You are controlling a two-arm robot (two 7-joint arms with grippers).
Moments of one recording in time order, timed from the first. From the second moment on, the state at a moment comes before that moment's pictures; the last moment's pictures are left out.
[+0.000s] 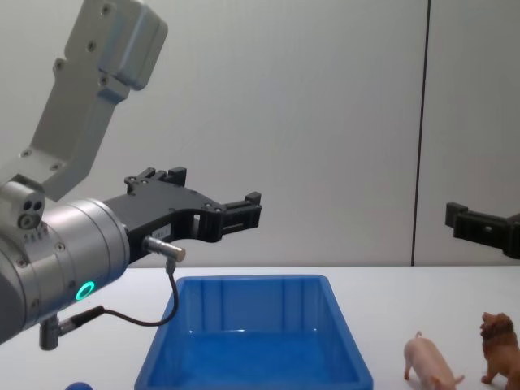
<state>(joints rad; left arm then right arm) -0.24 0.38 0.45 -1.63 -0.20 0.01 -0.01 -0.01 0.34 -0.23 -1.77 0.29 0.03 0.07</state>
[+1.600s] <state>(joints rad) -0.24 0.38 0.45 -1.63 -0.20 0.01 -0.01 -0.08 0.44 -0.16 -1.71 0.36 0.13 0.14</state>
